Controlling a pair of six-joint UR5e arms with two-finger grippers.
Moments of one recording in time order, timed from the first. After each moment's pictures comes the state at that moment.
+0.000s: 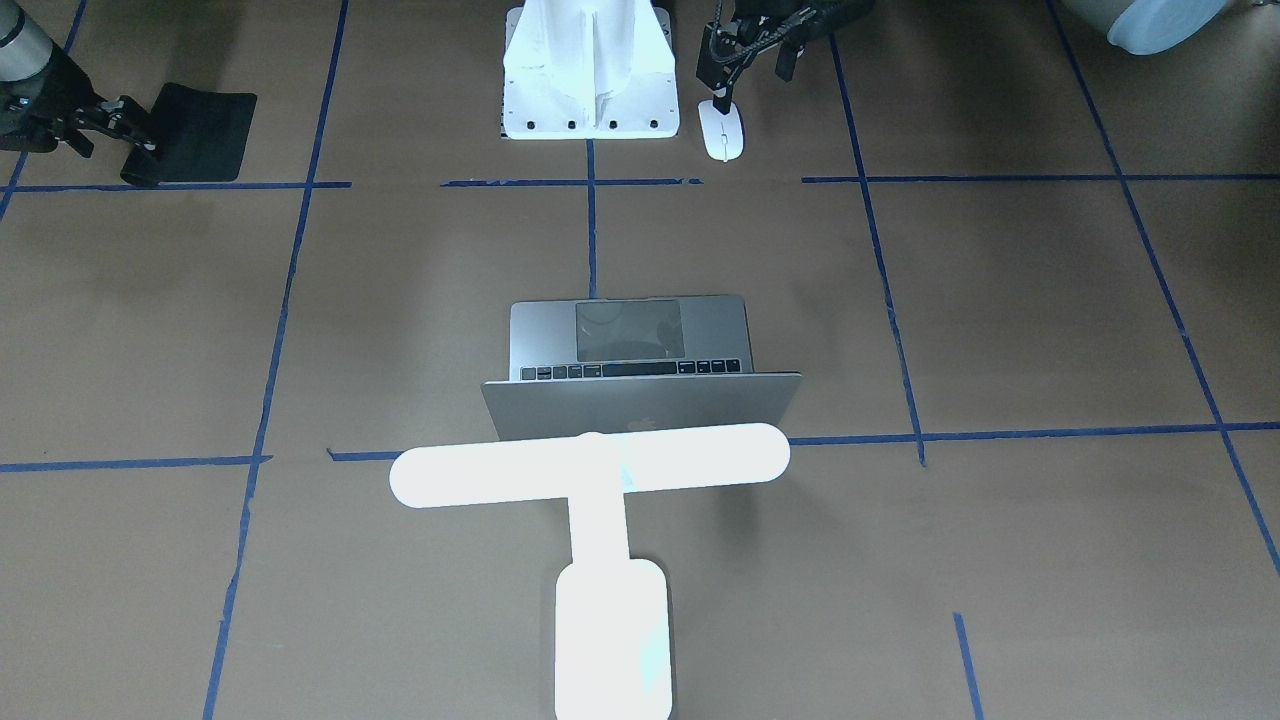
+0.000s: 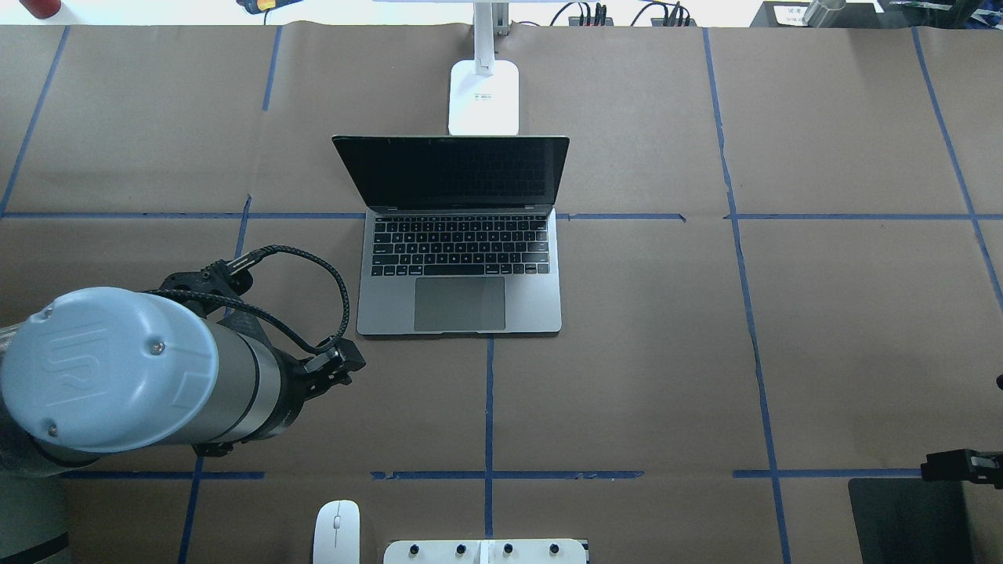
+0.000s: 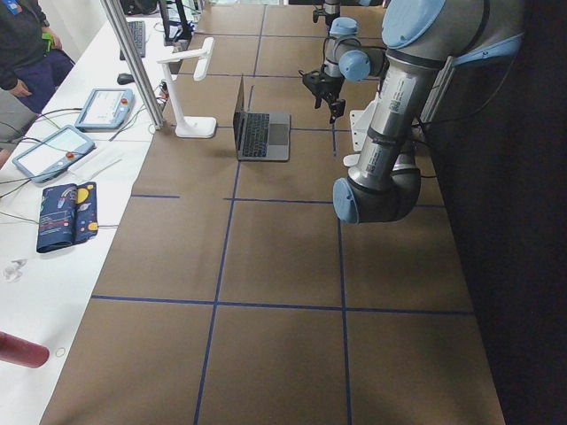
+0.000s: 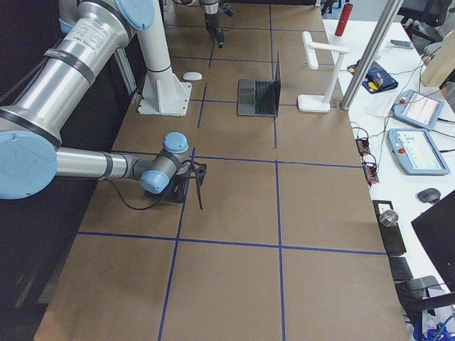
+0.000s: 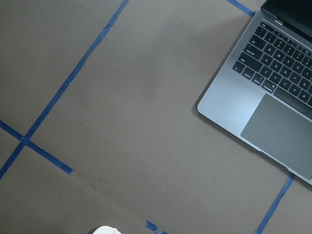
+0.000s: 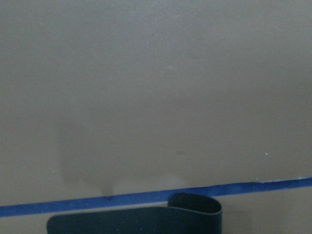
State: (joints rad) left arm -0.35 -2.07 -2.37 -1.05 -1.70 -1.92; right arm 0.42 -2.22 1.97 -0.61 1.92 1.39
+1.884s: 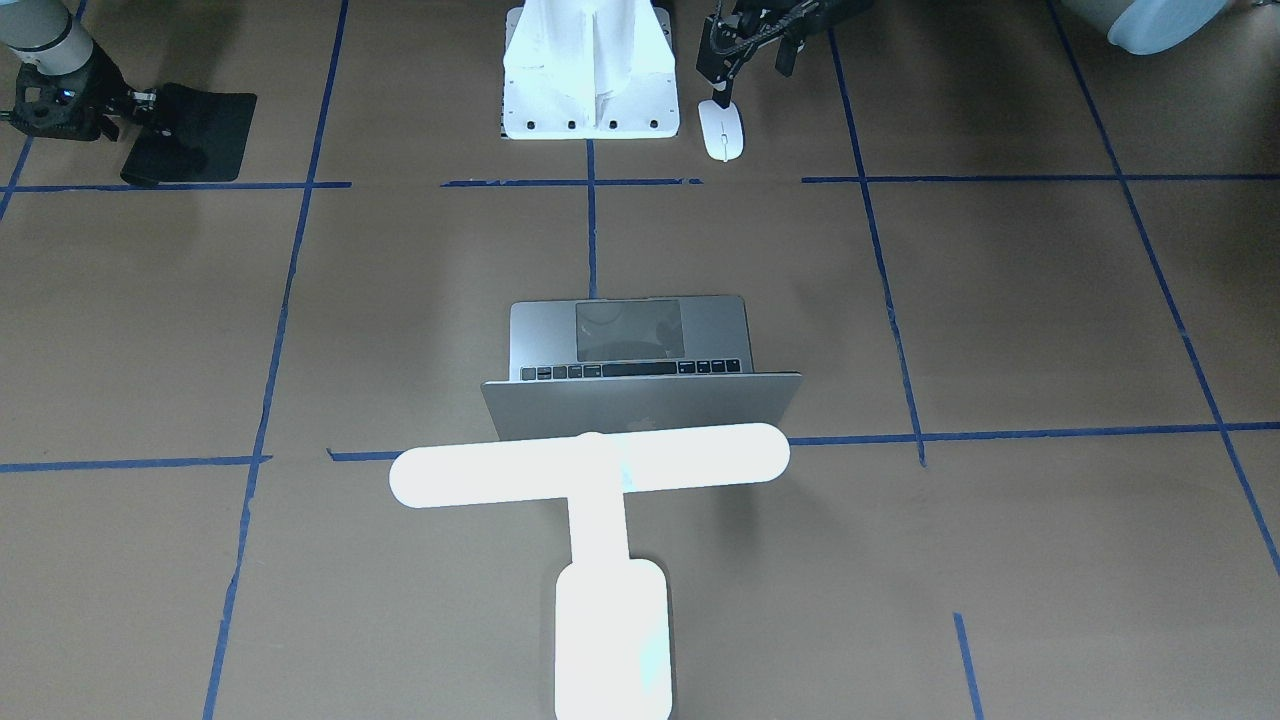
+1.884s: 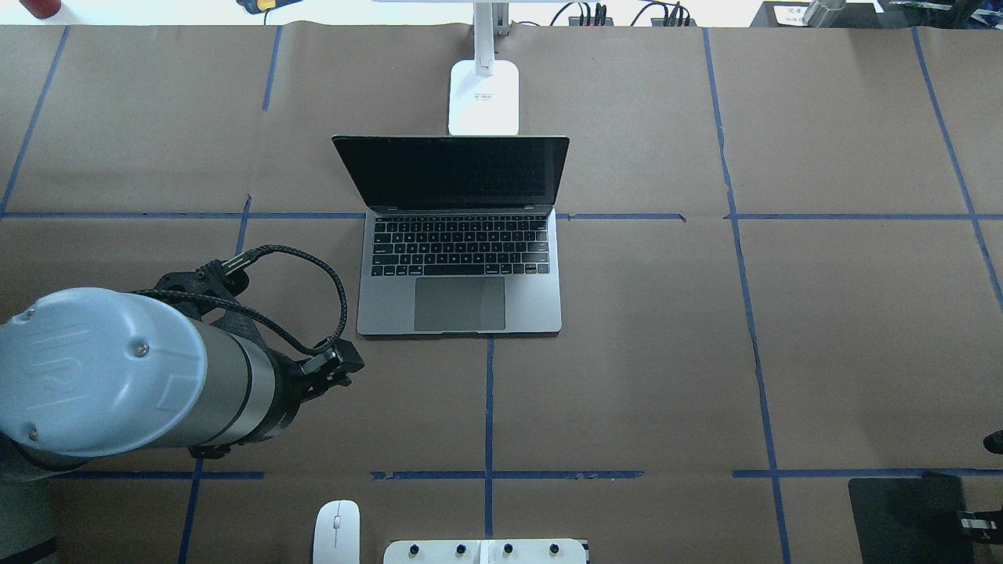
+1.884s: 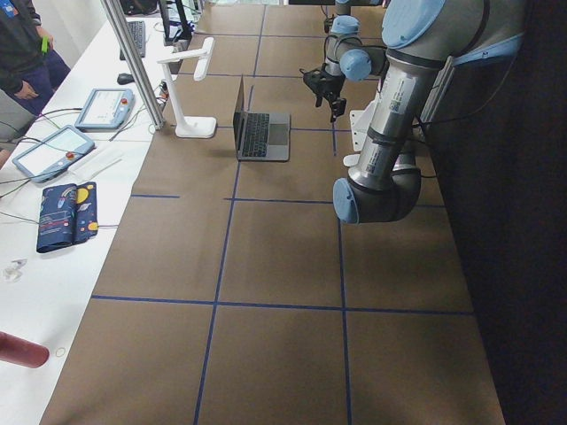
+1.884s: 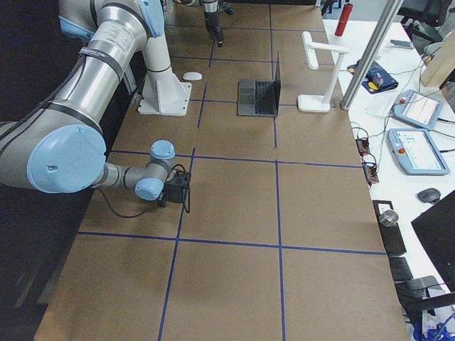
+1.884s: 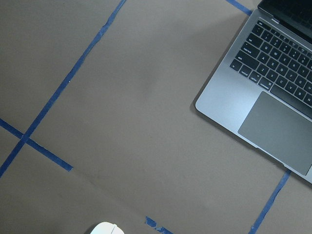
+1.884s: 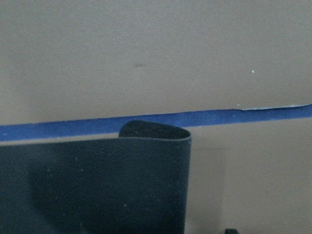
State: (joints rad) left arm -0.35 -2.07 -2.38 -1.05 -1.70 -1.92; right arm 0.18 -2.27 1.92 -0.53 1.82 1.51
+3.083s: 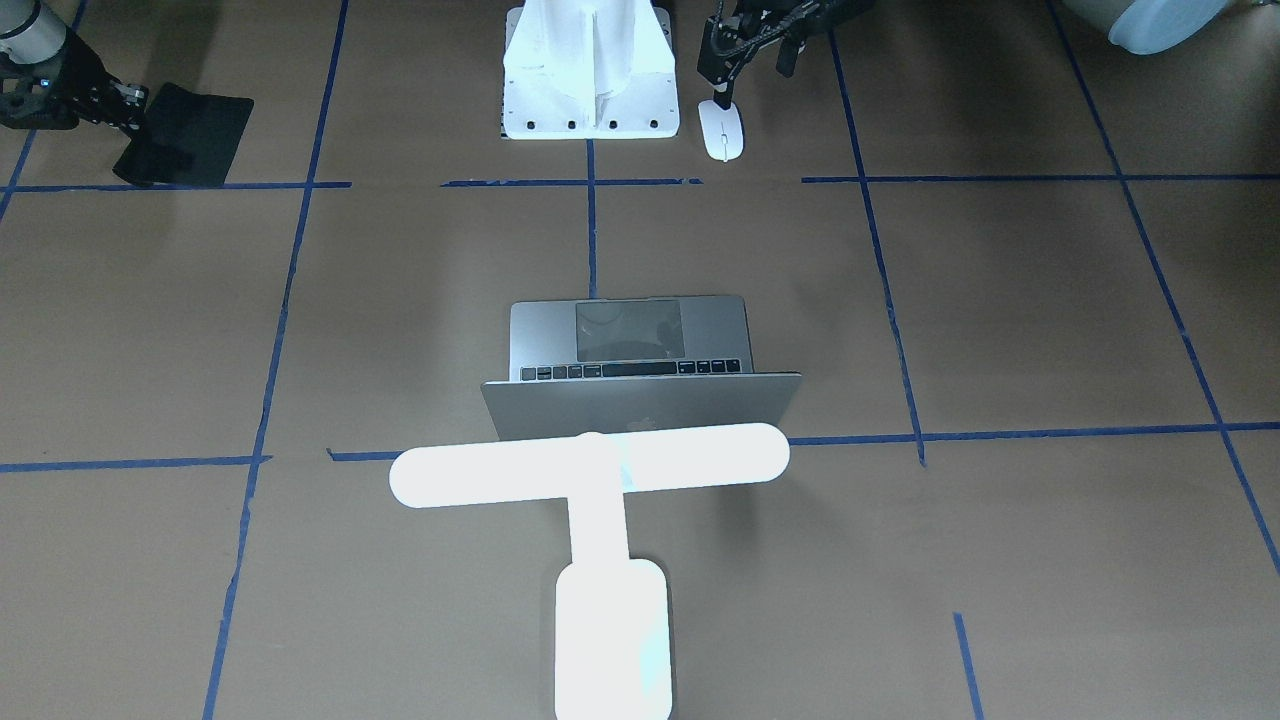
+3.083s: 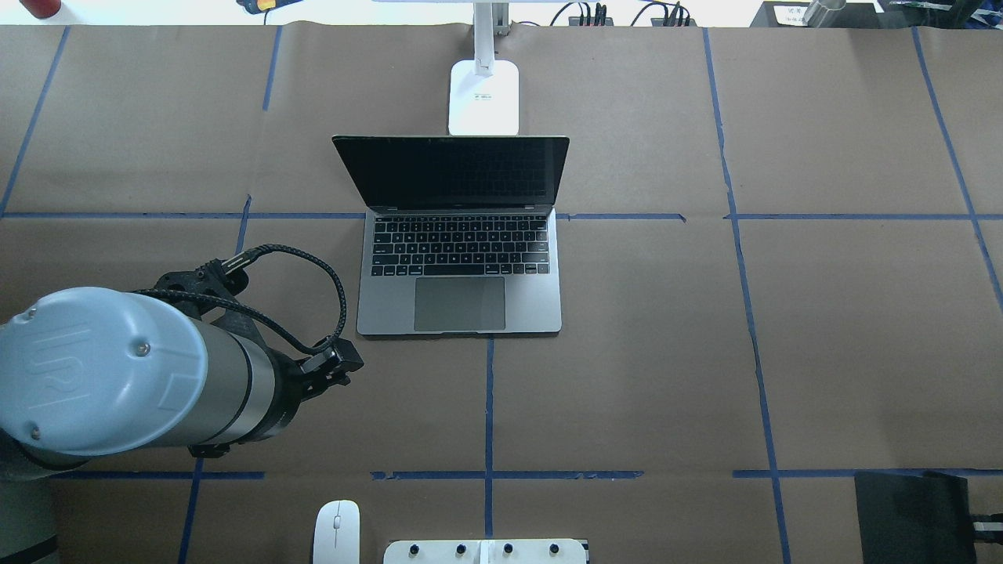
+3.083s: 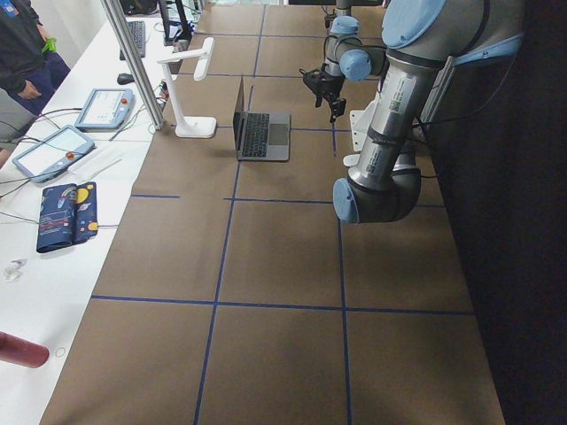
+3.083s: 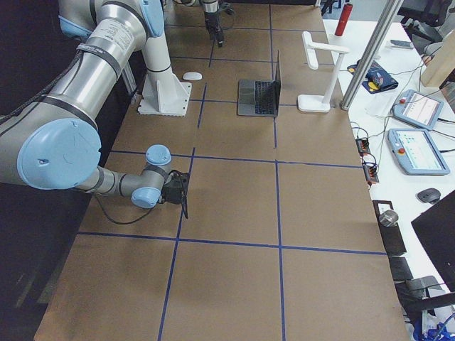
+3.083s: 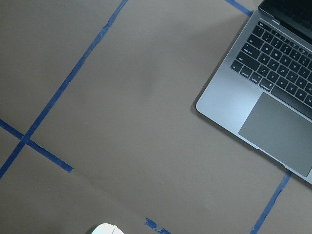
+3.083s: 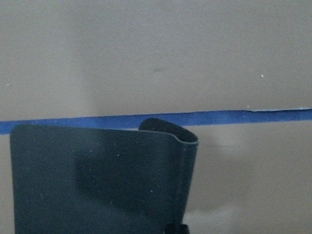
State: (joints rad) left arm -0.35 -2.07 -2.38 -1.05 -1.70 -1.92; right arm 0.19 -2.30 1.91 -0.38 1.82 1.51
